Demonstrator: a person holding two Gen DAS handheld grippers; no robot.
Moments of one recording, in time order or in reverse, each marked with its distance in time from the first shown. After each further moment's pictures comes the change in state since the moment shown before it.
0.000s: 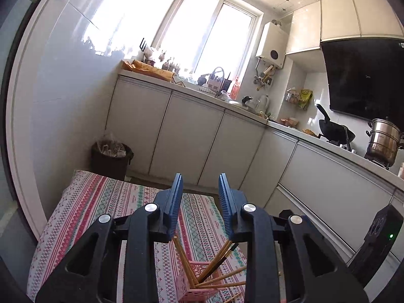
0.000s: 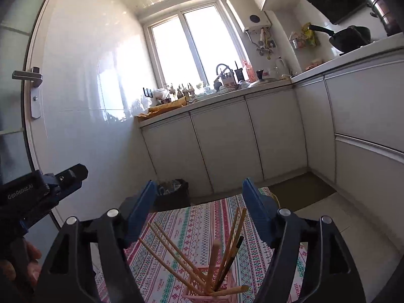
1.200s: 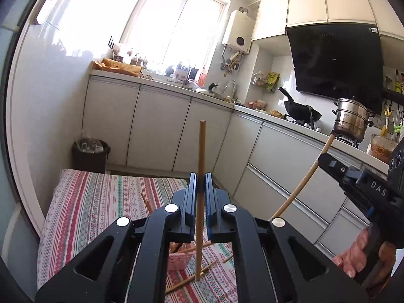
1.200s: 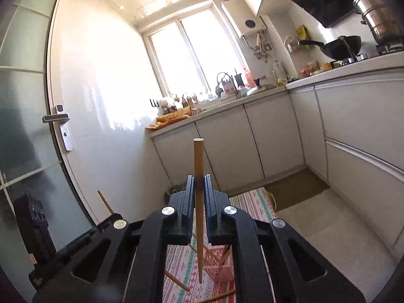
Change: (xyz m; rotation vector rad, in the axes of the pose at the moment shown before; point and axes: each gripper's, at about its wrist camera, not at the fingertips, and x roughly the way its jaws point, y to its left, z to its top) left arm -0.058 -0.039 -0.003 0.098 0.066 -0.150; right arm -0.124 0.010 0.093 0.053 0.006 0.047
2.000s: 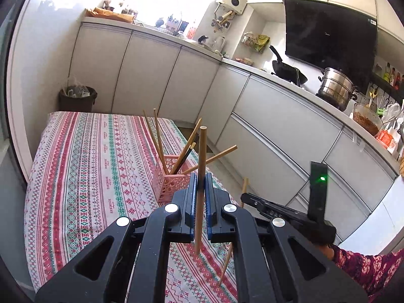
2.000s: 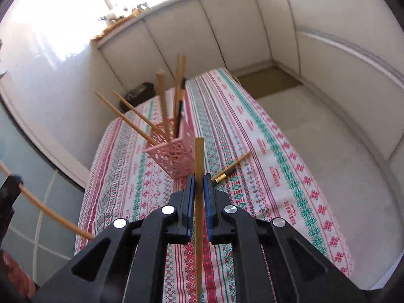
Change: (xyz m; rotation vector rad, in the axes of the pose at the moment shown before) left arm -0.032 0.051 -0.090 -0.059 0.255 -0.141; right arm 0.018 -0.063 -0.163 0.044 0.491 -0.188
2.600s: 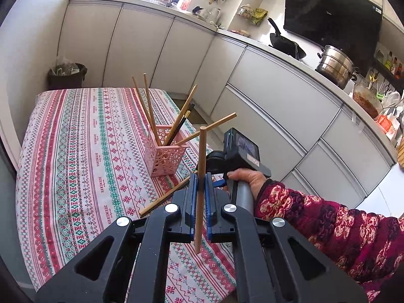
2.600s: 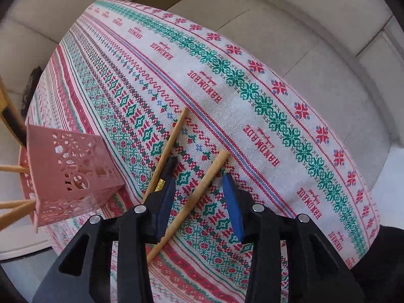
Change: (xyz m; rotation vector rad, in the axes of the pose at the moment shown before) left arm 0.031 0.010 -0.010 0.009 0.185 -0.044; right arm 0.209 -0.058 0.009 0.483 0.568 -0.449
